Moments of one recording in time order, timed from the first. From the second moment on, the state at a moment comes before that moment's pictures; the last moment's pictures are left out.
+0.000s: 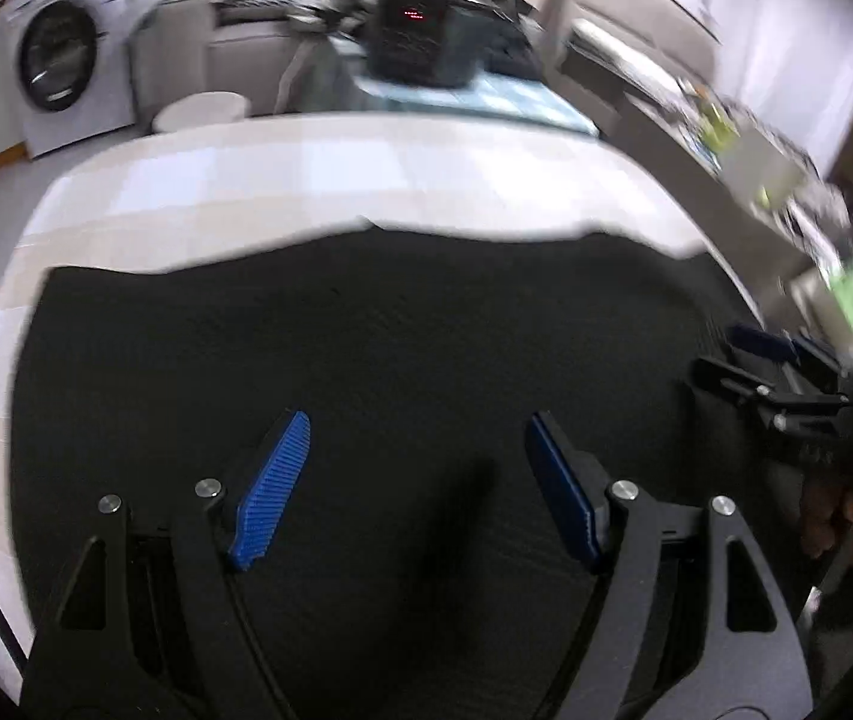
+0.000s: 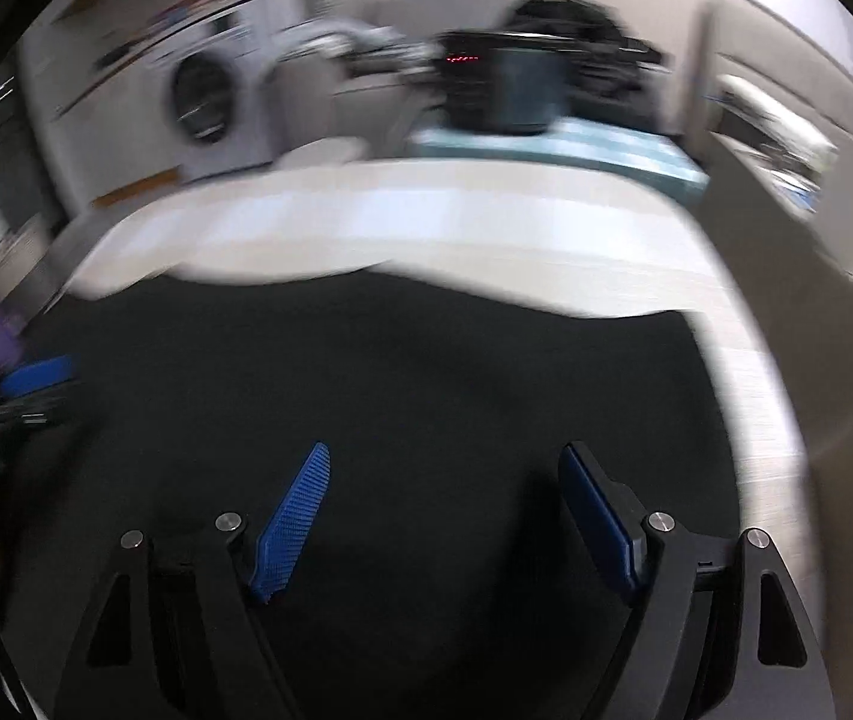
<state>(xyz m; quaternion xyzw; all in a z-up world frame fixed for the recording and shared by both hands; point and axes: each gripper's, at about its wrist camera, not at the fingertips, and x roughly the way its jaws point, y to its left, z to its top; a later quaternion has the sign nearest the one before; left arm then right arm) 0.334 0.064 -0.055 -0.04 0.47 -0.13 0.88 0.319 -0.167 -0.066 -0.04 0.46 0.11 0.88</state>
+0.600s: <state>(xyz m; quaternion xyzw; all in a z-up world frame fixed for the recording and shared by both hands) 0.154 0.130 -0.053 -0.04 0.46 -0.04 0.88 0.193 -0.177 -0.068 -0.07 0.45 0.08 0.89</state>
